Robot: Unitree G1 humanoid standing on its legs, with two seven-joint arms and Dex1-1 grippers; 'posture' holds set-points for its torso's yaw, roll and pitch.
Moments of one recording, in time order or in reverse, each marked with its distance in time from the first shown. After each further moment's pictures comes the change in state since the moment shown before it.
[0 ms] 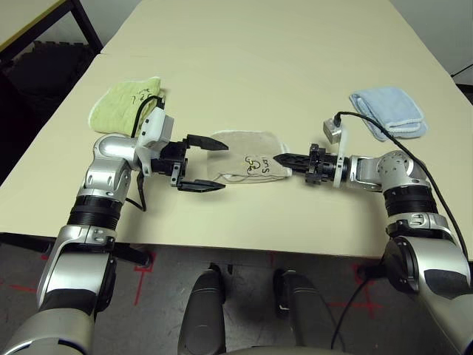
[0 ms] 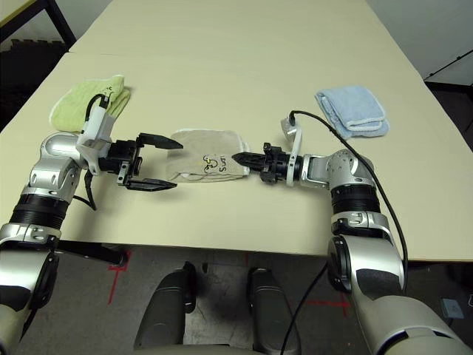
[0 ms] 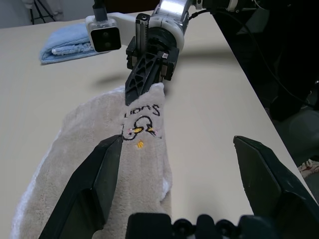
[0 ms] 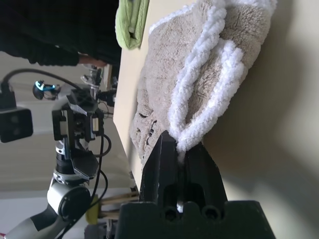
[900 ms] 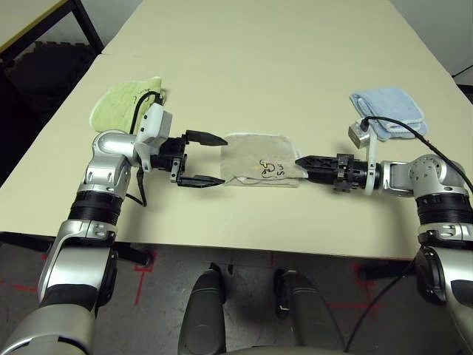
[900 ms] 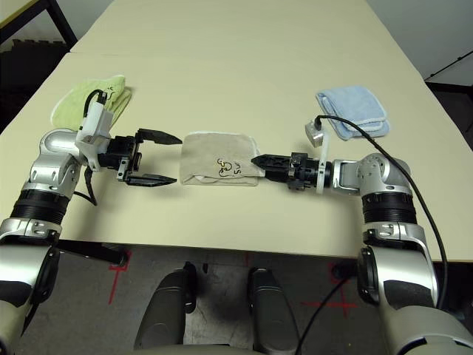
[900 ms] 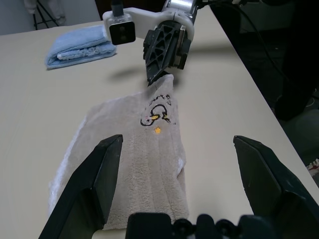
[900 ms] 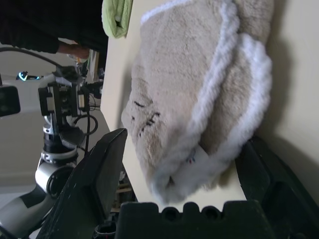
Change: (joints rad) left arm -0.026 -0.002 -0.001 0.032 -0.003 -0.020 0.000; right arm 0.030 -0.091 0.066 -0.044 -0.051 0.041 0.097
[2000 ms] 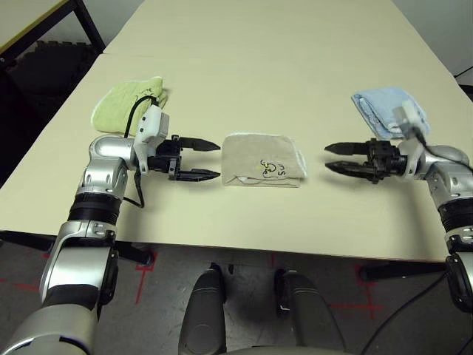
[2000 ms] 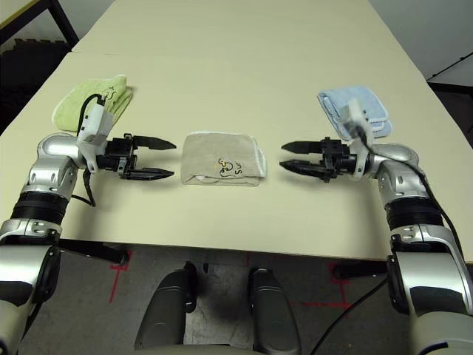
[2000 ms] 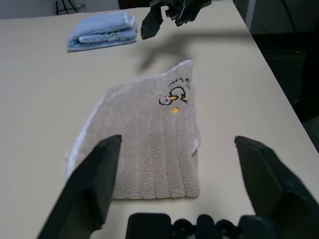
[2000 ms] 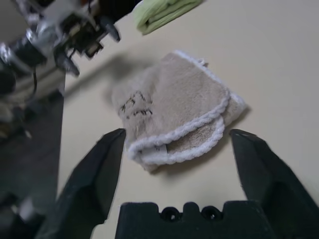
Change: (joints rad) left arm -0.016 -0.017 0.049 0.097 0.049 -0.043 0.001; right arm 0.077 -0.287 0.136 0.032 -0.146 -0.746 0.524
